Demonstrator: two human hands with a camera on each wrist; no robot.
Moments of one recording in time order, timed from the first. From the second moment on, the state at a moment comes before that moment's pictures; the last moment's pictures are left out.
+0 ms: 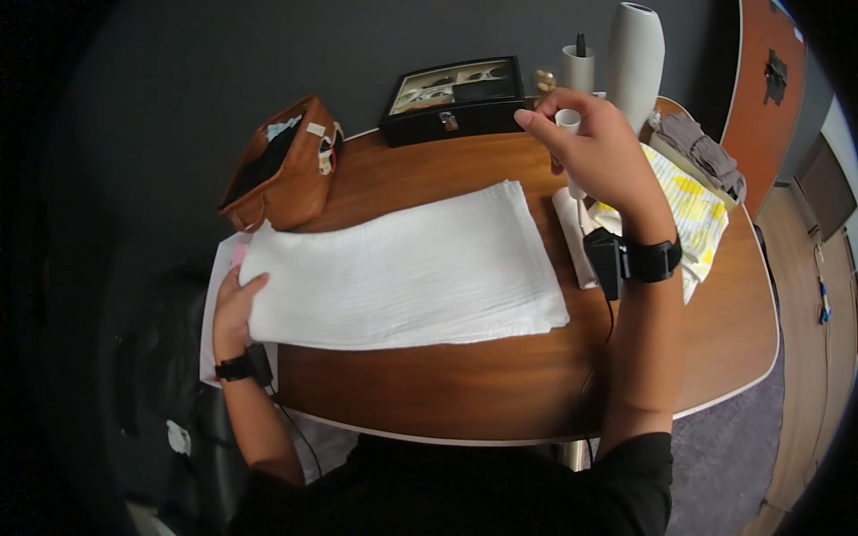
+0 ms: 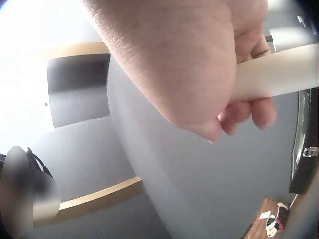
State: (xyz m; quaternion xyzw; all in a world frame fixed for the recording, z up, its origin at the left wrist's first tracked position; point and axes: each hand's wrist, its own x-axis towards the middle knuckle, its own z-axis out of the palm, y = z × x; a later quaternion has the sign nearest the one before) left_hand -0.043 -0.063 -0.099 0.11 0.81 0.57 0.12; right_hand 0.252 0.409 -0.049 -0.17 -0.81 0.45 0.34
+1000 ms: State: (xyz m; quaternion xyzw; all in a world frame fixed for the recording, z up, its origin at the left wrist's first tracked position) left_hand 0.146 0.203 -0.147 0.49 0.75 0.42 0.16; right_hand 0.249 0.386 -0.044 -0.12 -0.88 0.35 0.29
